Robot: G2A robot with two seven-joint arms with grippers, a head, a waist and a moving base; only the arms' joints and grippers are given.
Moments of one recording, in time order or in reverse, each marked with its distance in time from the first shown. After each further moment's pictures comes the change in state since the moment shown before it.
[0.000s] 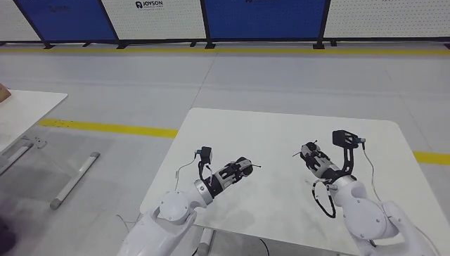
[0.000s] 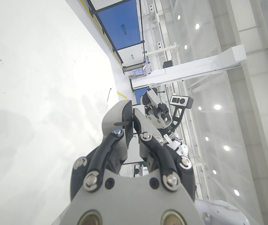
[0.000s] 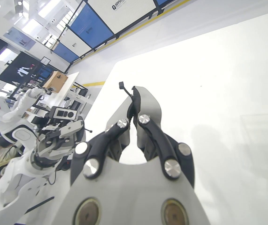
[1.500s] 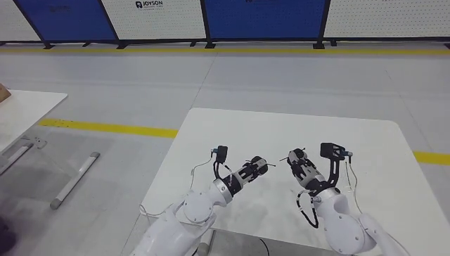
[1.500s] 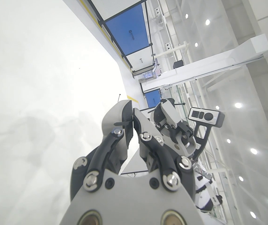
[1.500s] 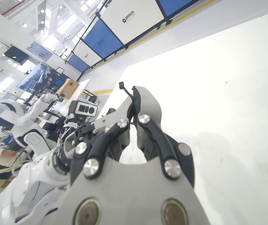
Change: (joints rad) left arm -0.128 -0.039 0.187 0.088 0.146 0.017 0.192; right arm -0.064 -0.042 -0.093 0.006 -0.014 -0.034 -0.199
